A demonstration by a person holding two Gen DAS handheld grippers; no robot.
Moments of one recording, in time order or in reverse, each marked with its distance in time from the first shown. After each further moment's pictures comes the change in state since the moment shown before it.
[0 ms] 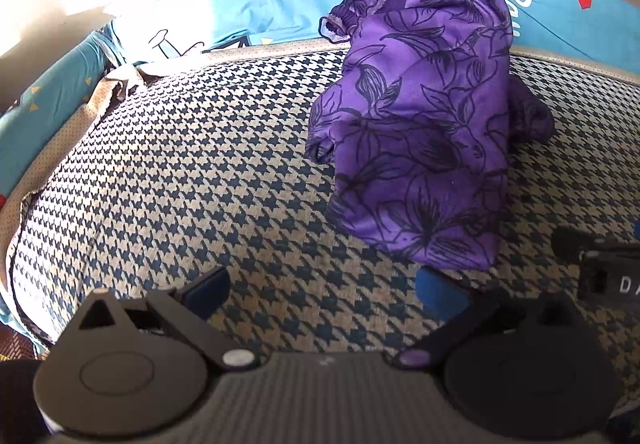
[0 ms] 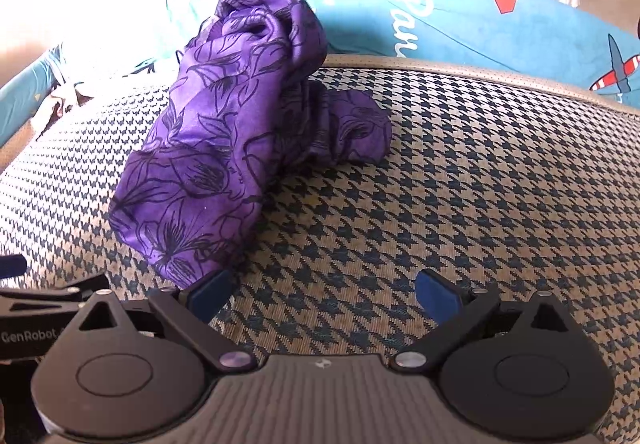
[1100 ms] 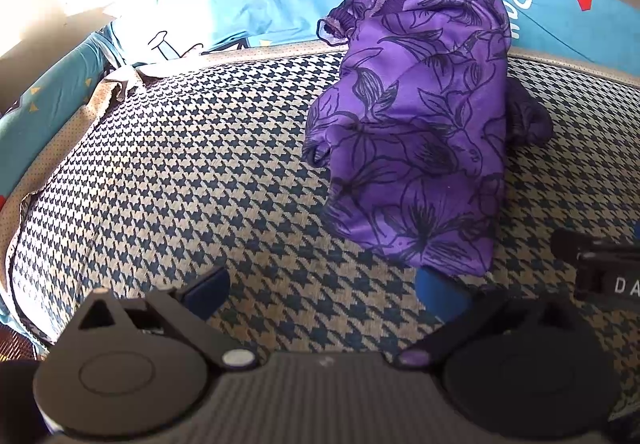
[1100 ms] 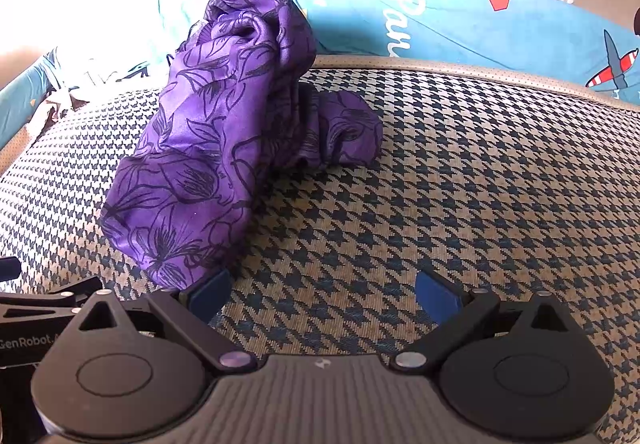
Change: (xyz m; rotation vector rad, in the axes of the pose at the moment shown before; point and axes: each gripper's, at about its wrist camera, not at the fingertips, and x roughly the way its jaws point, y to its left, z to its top) left arm -0.001 -0.001 0.000 0.003 -0.005 0.002; right arm 0.003 -0.004 0.001 0.009 0.000 -0.015
